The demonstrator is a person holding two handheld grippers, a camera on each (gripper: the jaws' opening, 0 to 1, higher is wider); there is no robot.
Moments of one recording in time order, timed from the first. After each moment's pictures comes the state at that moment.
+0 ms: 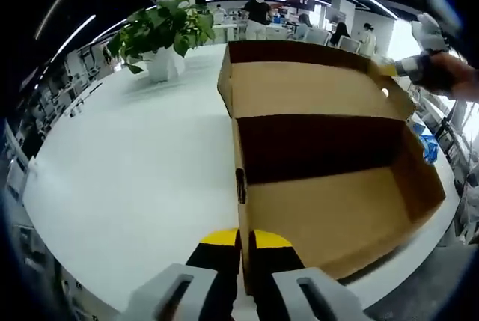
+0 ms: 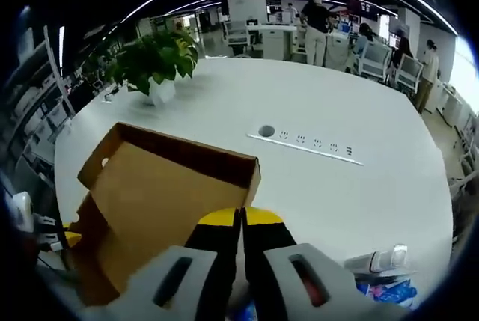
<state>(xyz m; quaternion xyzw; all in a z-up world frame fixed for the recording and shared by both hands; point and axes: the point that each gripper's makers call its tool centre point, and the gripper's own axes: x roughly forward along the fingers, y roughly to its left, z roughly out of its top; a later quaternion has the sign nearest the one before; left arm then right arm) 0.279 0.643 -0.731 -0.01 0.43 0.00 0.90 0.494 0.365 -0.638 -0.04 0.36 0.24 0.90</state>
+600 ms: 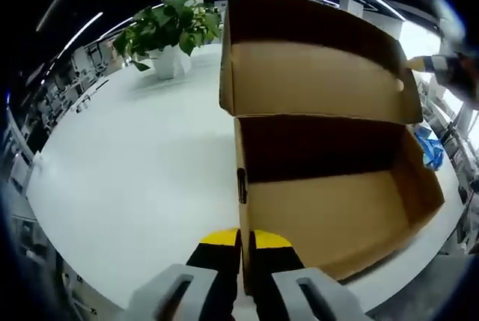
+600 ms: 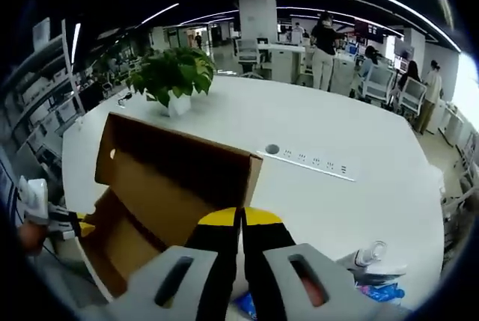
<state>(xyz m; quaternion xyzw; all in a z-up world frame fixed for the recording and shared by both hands) 0.278 0.641 -0.731 -0.01 0.43 0.02 0.90 0.453 0.365 -0.596 -0.06 0.31 0.27 0.91</state>
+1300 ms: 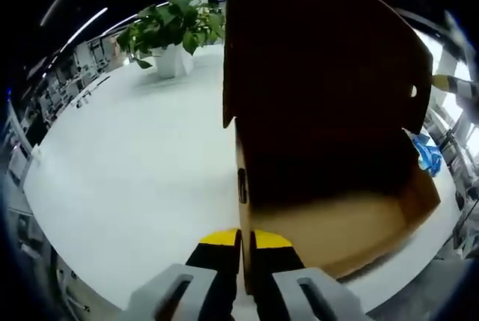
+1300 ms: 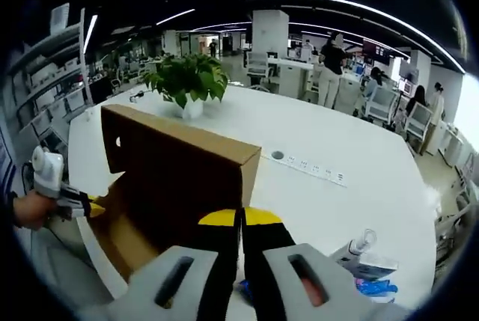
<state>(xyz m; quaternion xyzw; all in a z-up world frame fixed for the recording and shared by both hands) 0.279 0.639 -0.732 -0.03 0.42 0.01 0.90 0.413 0.359 -0.589 -0.08 0.26 0.28 0.92</state>
